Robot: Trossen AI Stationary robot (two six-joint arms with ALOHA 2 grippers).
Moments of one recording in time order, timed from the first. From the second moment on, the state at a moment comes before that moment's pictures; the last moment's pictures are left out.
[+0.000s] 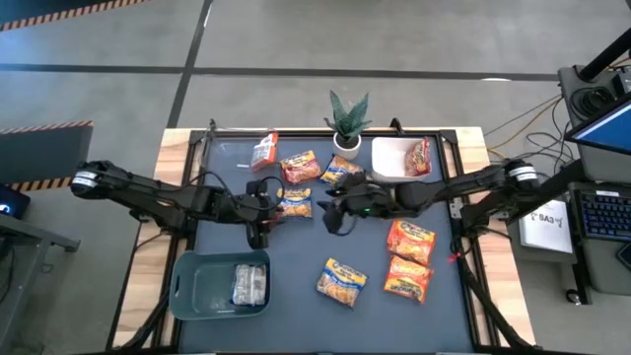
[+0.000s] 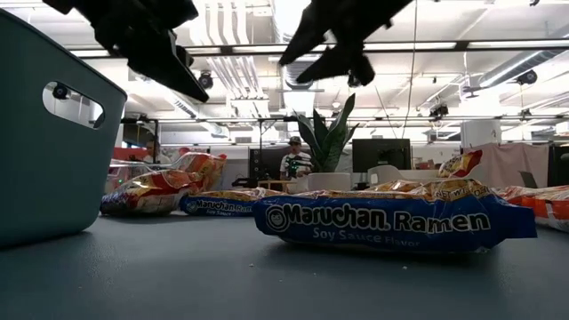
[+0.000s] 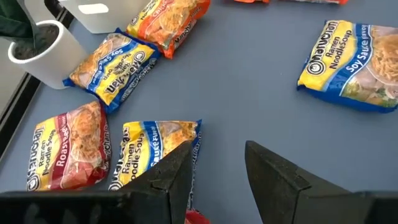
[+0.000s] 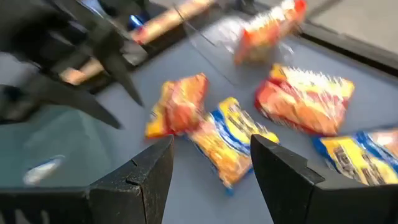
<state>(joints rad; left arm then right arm) -0.15 1.15 0.77 -0.34 -0.28 -0.03 0.08 1.57 1.16 -0.15 0.39 0.59</state>
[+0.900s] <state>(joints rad) -0.15 1.12 0.77 -0.41 -0.29 -0.03 -0.09 2.02 1.32 -0.17 0.33 0.78</state>
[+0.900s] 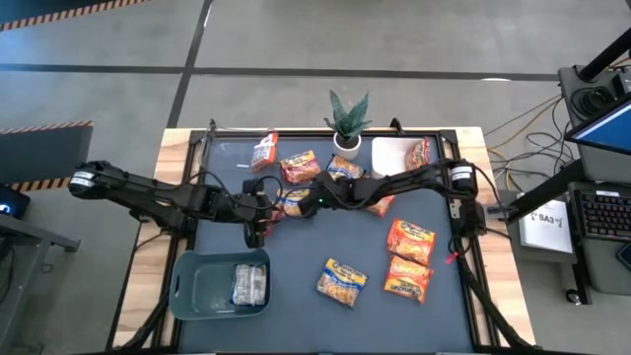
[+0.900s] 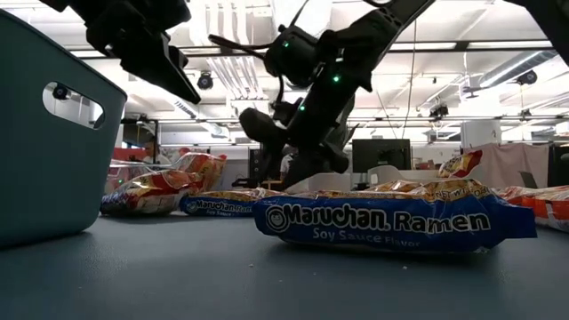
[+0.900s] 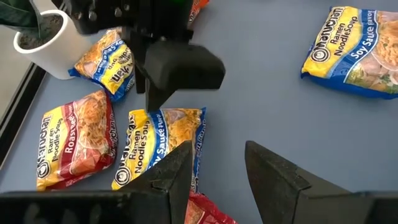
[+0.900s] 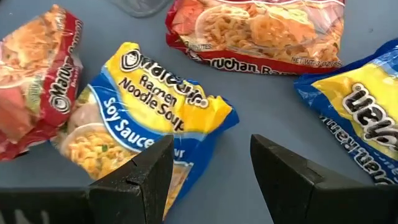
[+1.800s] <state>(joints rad) -0.15 1.13 0.77 -0.25 -0.29 -0.01 -0.06 2.05 1.35 -0.14 0.34 0.67</state>
